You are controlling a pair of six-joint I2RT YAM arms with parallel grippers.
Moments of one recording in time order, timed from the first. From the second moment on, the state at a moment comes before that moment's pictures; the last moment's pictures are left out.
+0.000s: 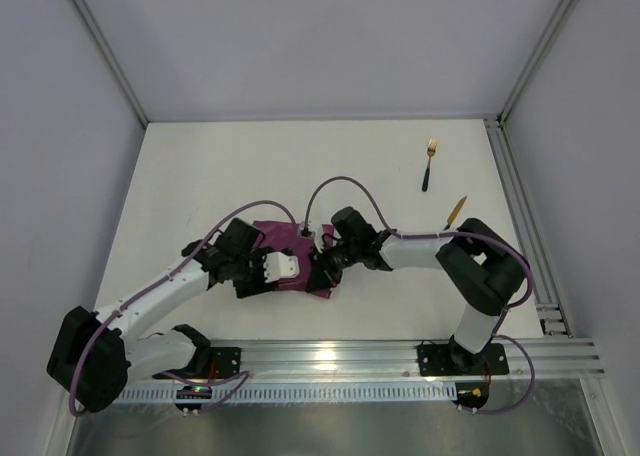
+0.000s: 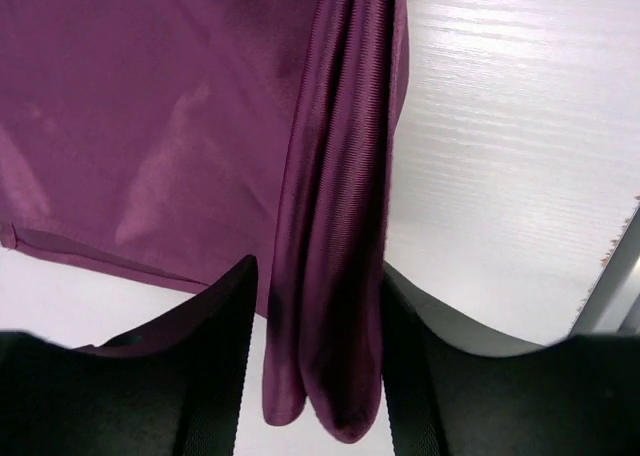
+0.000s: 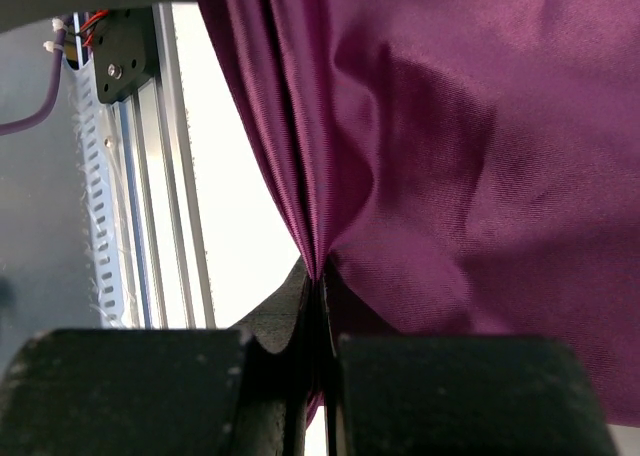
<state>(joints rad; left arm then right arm) -0.58 1.12 0.66 -0.69 0.25 0.82 0.80 1.75 0.83 0.13 -0.78 0.08</state>
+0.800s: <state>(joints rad) -0.57 1.06 0.76 -0.98 0.43 0.93 0.84 1.66 0.86 -0.11 -0.93 -0.03</state>
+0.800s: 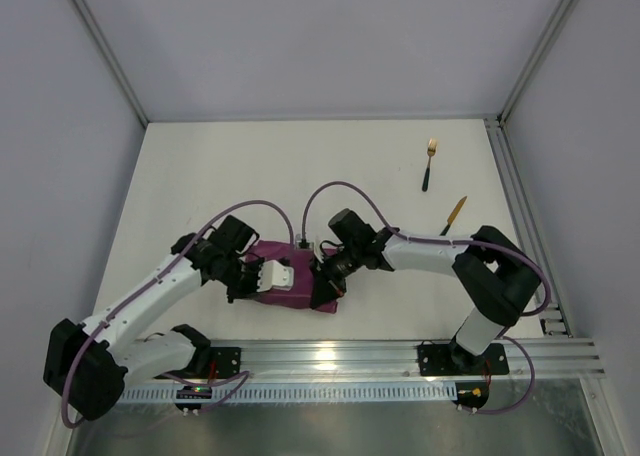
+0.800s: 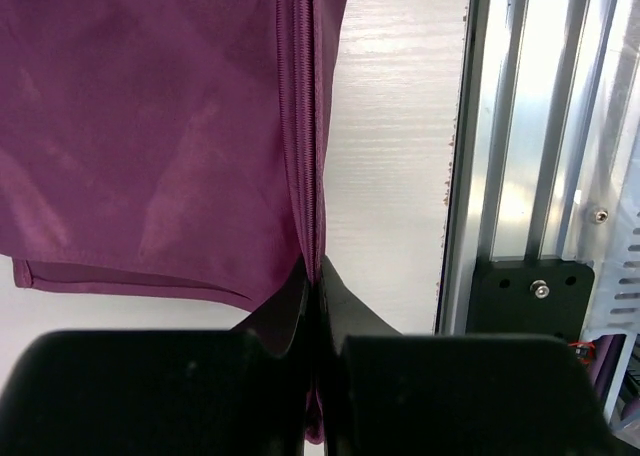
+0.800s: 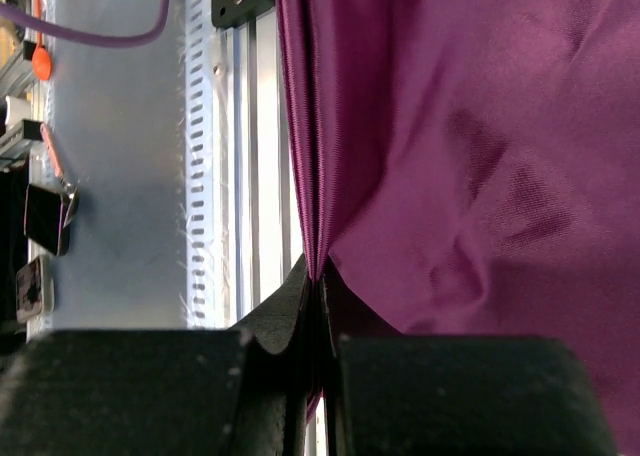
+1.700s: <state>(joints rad) -0.33 1.65 0.94 -1.01 0.58 1.11 0.70 1.85 0.95 -0.15 -0.89 -0.05</state>
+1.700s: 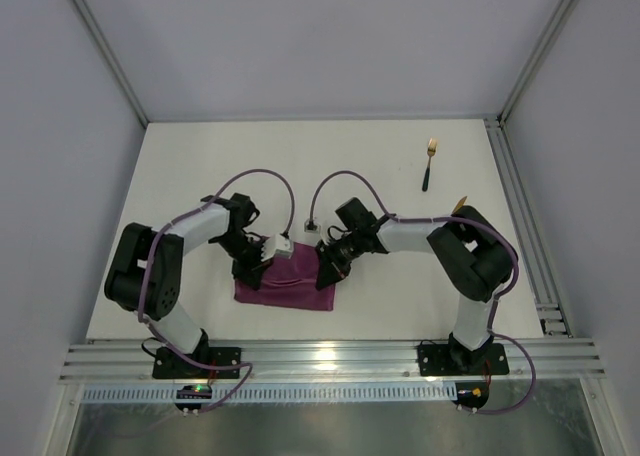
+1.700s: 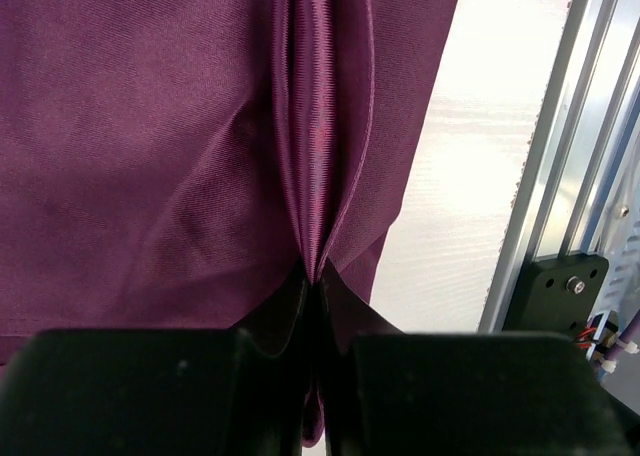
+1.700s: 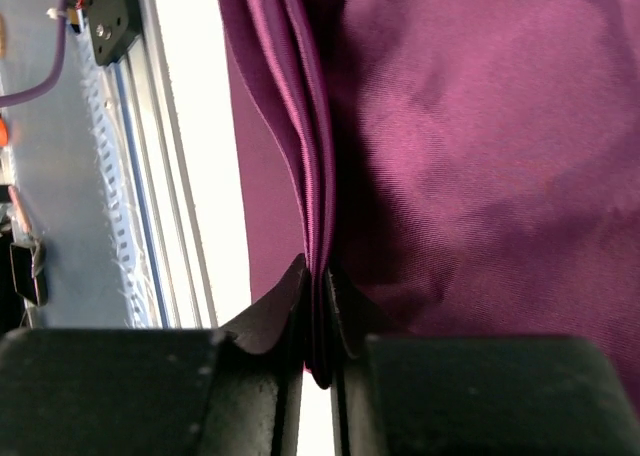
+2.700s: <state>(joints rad) -0.19 1.66 0.98 -0.85 0.58 0.92 0.69 1.77 0.82 0.02 -0.70 0.08</state>
